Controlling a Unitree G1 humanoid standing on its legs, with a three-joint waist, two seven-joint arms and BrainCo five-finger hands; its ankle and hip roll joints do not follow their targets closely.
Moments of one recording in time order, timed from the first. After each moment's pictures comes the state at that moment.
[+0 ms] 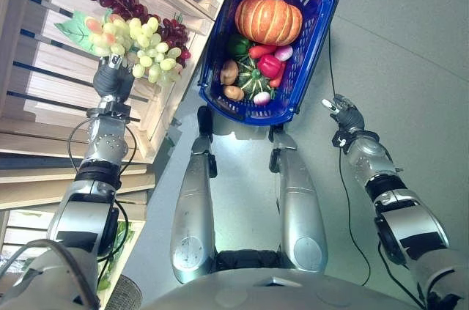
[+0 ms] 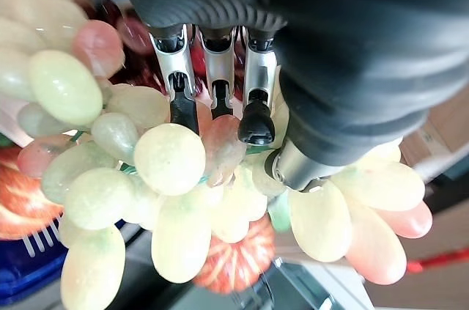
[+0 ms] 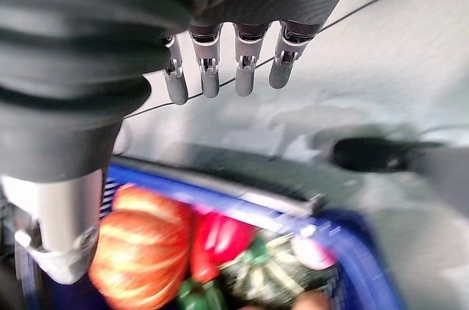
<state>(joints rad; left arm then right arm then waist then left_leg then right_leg) -0.61 0.54 -0.07 0.75 -1.34 -0.28 -0.52 -0.56 -0.45 0.19 0.92 0.65 -0.19 -0.01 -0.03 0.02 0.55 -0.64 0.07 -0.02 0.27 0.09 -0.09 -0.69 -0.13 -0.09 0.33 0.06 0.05</state>
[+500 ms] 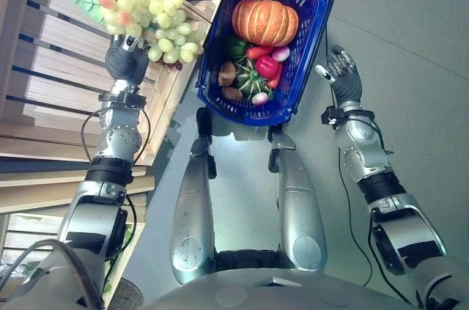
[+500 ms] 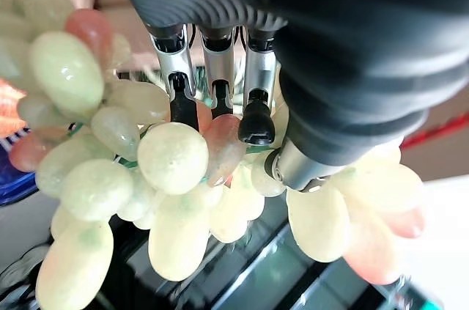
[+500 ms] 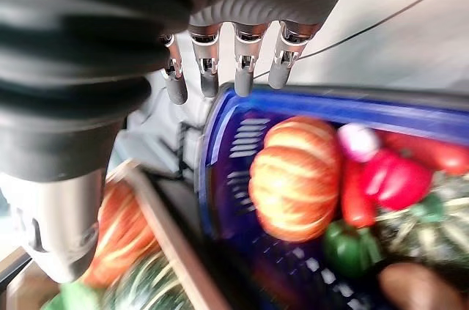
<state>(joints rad) -0.59 0.46 -0.09 0.45 -1.19 -0.32 -0.52 -0.50 -0.43 0.21 0.40 0.46 -0.27 -0.16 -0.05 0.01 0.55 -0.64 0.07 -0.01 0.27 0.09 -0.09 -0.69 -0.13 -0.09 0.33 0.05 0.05</state>
